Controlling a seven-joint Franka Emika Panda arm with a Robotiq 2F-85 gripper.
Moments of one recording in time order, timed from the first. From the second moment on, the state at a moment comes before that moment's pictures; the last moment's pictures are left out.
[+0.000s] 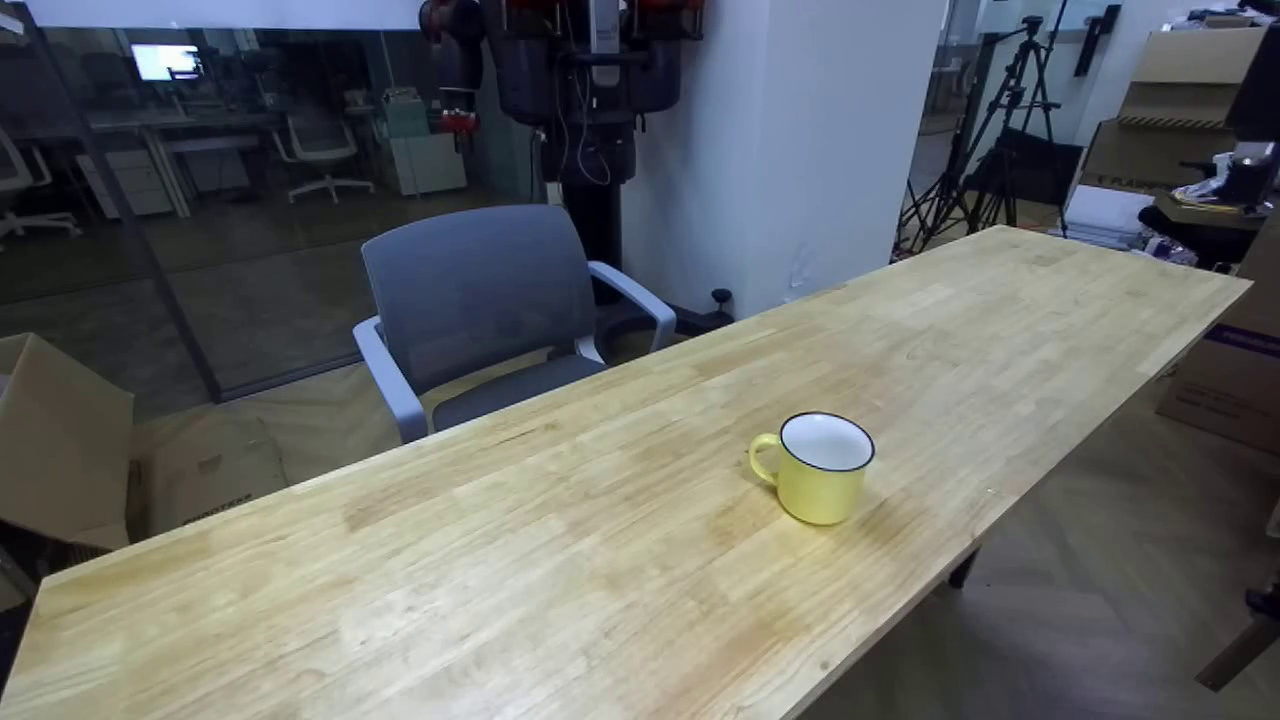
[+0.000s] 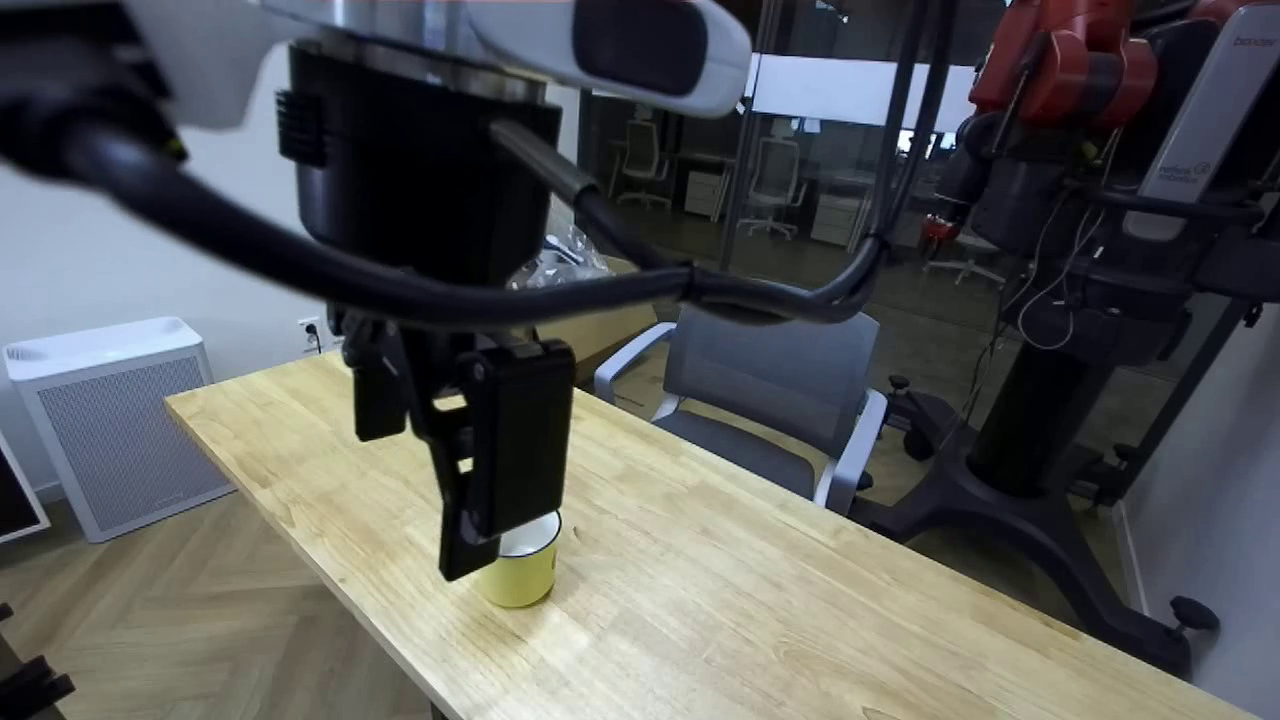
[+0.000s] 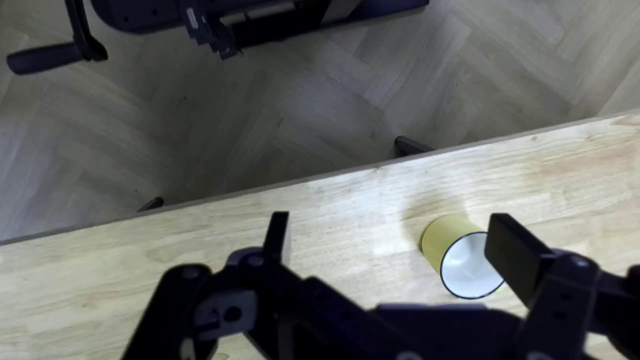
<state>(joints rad) -0.21 -0.48 -0.29 -2.58 -0.08 2.03 -0.20</state>
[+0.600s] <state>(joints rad) -0.21 -0.23 -0.25 -2.56 -0.08 2.58 -0.11</state>
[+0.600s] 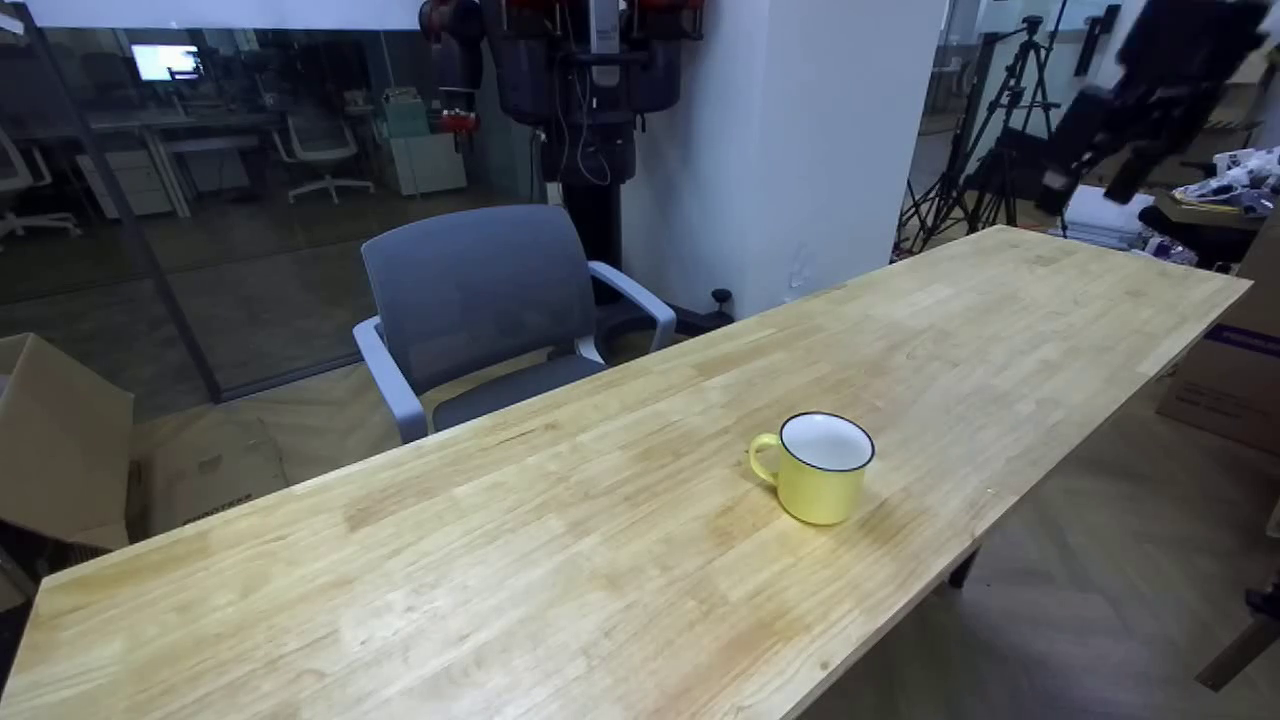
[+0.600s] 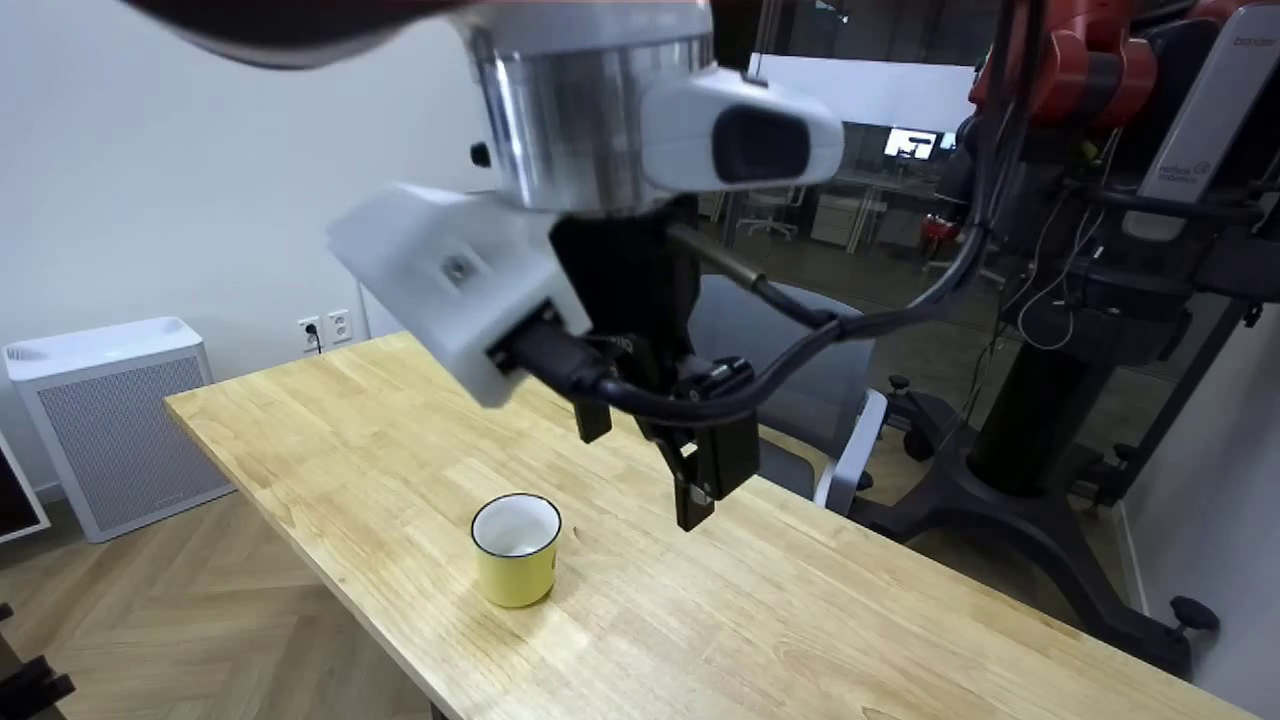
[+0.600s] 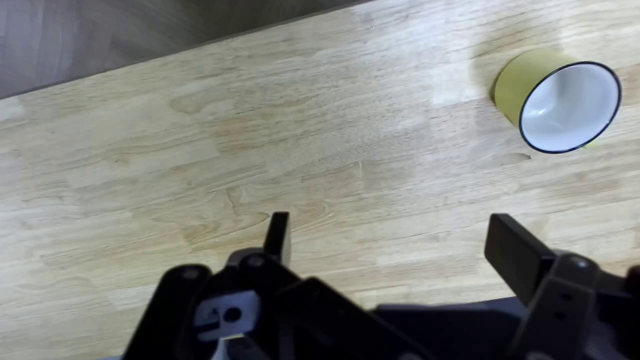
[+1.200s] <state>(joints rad) -0.20 -0.09 -0.20 -2.51 -0.09 2.61 -0.12</state>
